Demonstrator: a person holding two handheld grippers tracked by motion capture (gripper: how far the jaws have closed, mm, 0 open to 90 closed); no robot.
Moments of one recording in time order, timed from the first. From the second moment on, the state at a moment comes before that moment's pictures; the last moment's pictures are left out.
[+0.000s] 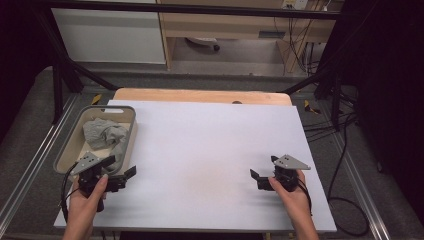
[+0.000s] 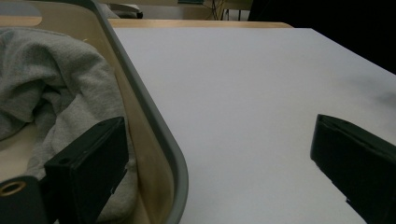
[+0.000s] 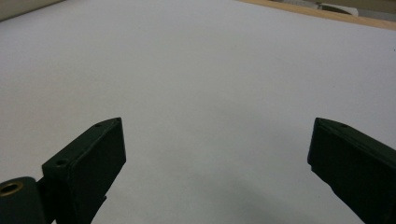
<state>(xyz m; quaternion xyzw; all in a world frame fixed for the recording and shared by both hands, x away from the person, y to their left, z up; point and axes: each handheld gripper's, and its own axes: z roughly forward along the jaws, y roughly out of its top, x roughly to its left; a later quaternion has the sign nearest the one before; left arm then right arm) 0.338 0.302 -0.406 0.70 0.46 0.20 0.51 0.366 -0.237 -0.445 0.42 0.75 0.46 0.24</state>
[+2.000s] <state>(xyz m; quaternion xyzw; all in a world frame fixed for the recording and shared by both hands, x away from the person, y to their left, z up) 0.420 0.340 -0.332 0.67 0.54 0.24 0.45 0.365 -0.221 -0.450 0.41 0.79 0.38 0.26</state>
